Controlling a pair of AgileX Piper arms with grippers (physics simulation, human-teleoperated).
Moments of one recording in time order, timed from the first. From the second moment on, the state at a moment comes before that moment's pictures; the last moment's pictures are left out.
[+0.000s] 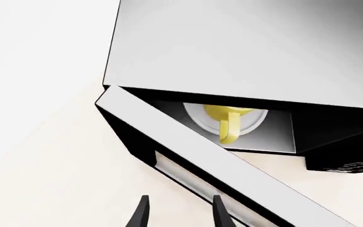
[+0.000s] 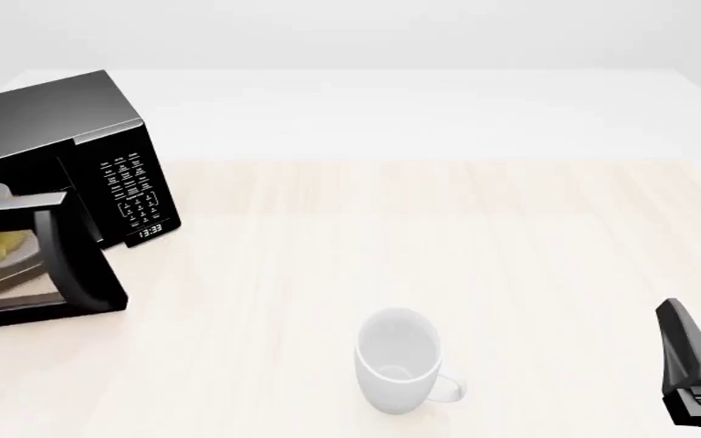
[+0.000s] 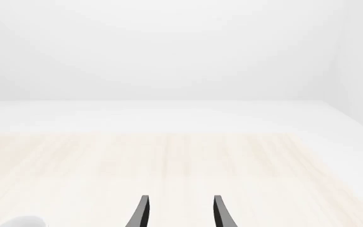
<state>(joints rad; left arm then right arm) 0.63 1.38 -0.55 -0.06 -0.12 0.00 0.00 0.00 -0.01 0.00</state>
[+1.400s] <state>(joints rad) 0.57 1.56 -0.72 -0.12 -0.12 0.00 0.00 0.00 -0.01 0.00</state>
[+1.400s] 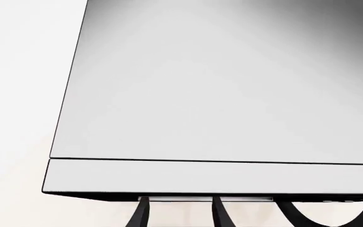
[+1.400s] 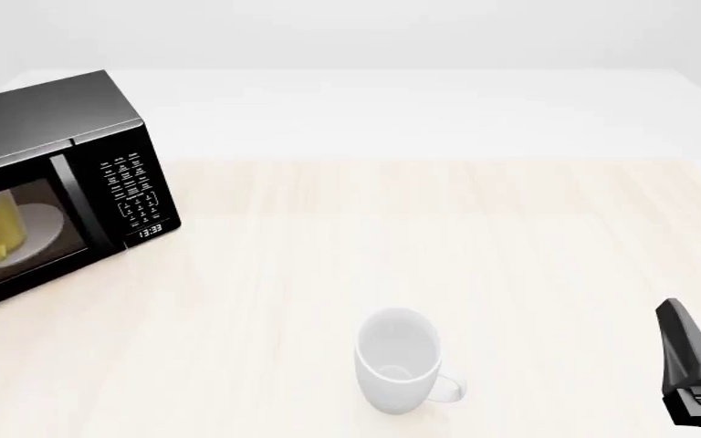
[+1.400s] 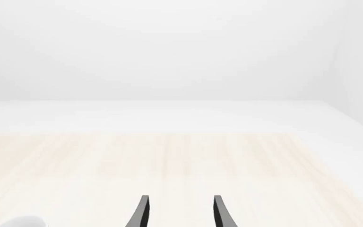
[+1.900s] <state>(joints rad) 0.57 1.56 -0.73 -0.11 -0.14 0.00 0.00 0.00 -0.01 0.00</state>
